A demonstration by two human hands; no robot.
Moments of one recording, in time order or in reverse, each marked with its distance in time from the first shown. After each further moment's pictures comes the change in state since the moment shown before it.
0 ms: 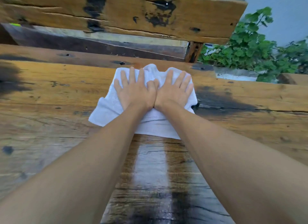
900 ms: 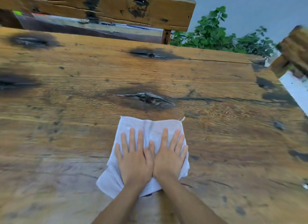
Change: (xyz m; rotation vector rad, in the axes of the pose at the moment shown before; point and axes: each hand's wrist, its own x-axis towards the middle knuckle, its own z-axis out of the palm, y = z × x) left_hand -0.600 -0.030 -0.028 -0.039 -0.070 0.021; right_hand -0.539 0.253 -0.007 -0.033 -0.153 0.073
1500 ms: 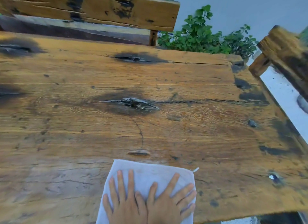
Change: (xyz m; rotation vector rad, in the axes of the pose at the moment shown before) left_hand -0.124 0.018 0.009 -0.084 0.052 -0.207; right_hand -0.116 0.041 -0.004 0.276 0.112 0.466
